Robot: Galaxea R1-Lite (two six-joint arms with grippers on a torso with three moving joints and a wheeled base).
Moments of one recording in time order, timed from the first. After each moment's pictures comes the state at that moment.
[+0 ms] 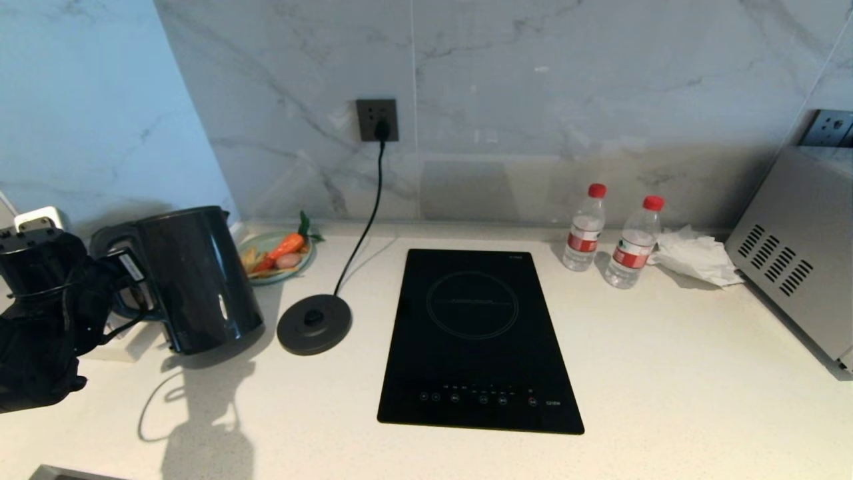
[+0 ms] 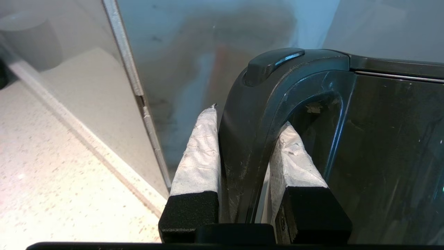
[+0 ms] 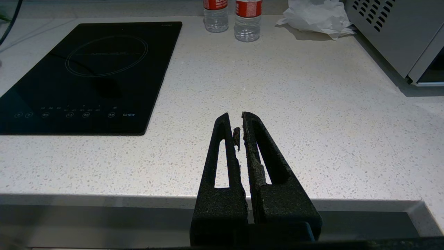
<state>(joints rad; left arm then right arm) 0.25 1.92 -0.71 -1.22 0.33 -0.13 0.00 0.00 0.00 0.00 0.00 0.00</state>
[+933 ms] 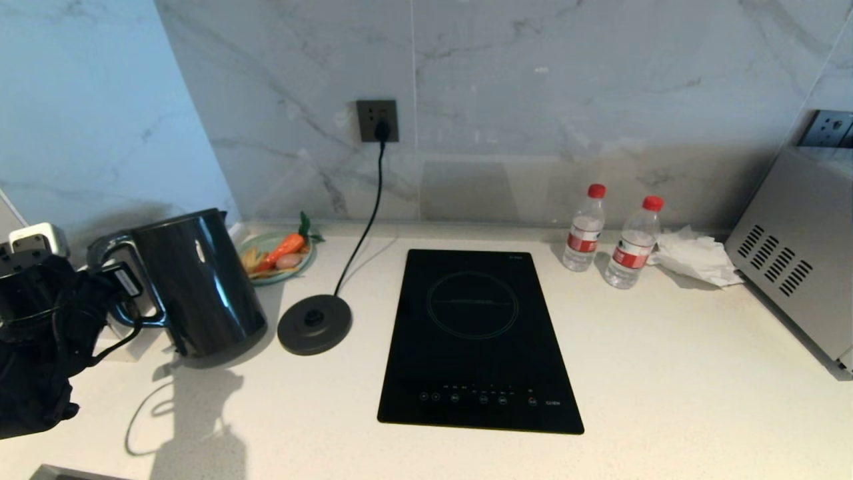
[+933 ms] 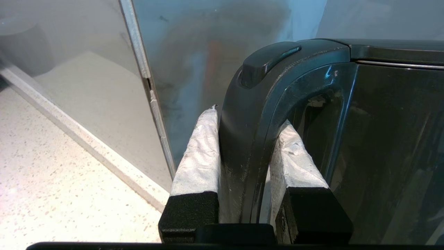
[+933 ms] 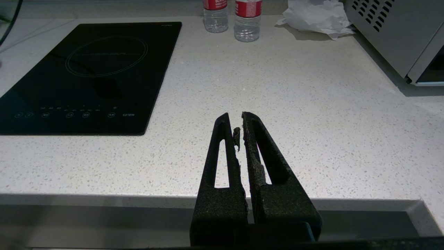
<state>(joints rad) 0.28 1.94 -0.60 -1.36 0.24 -0.11 0.00 0.00 0.00 0.00 0.00 0.00</state>
